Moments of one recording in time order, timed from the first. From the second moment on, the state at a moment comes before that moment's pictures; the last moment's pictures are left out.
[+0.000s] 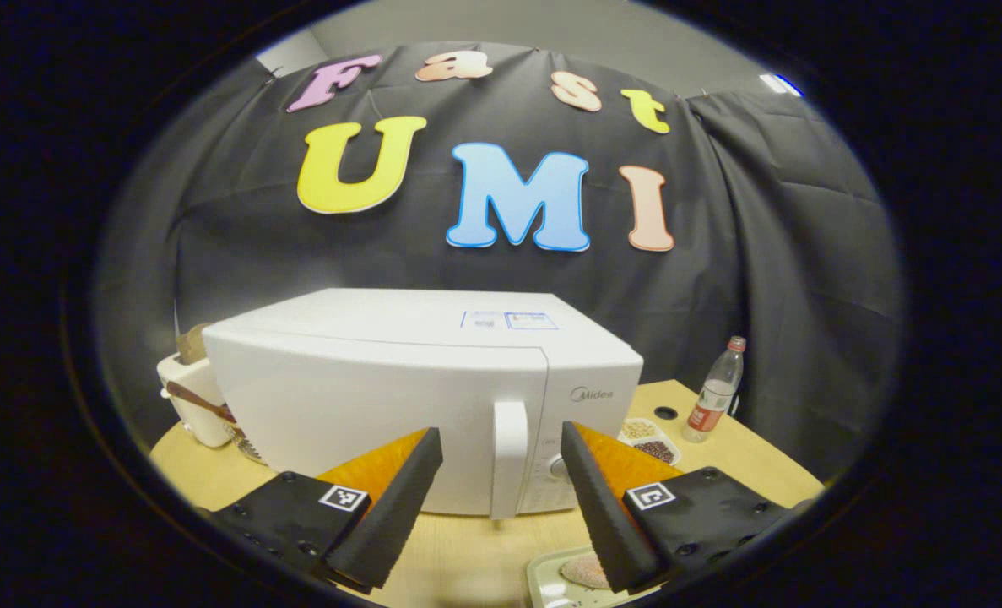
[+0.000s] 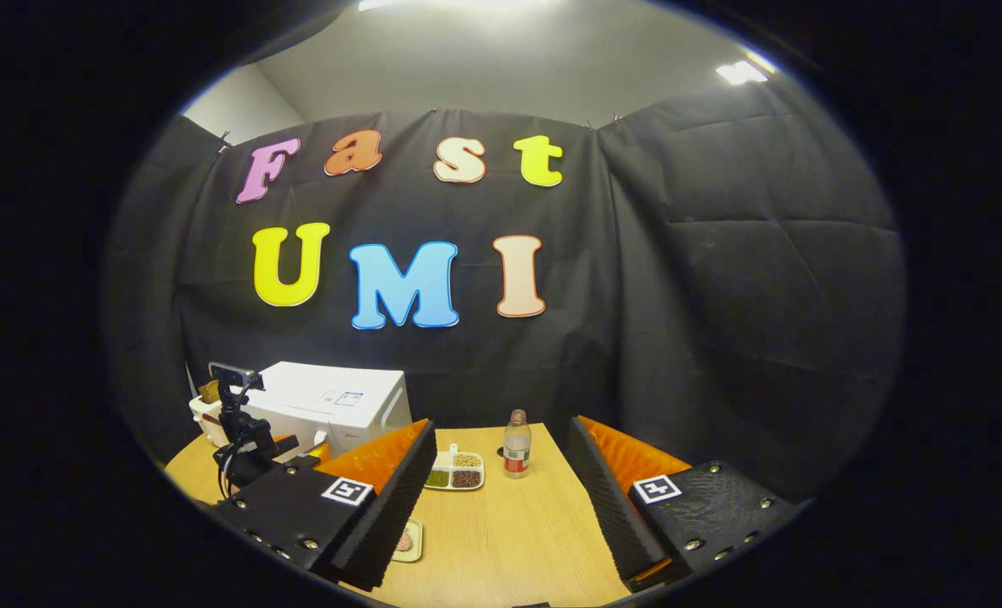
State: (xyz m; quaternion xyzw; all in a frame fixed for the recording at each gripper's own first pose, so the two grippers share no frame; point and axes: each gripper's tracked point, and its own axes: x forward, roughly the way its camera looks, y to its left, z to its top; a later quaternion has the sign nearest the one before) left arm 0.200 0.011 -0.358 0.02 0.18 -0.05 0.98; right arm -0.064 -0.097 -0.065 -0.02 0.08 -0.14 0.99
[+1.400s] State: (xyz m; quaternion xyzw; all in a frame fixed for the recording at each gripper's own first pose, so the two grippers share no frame) left arm 0.068 0.061 -0.388 0.04 0.28 -0.18 0.94; right arm -0.037 -0.029 -0.080 0.01 0.09 -0.07 0.99
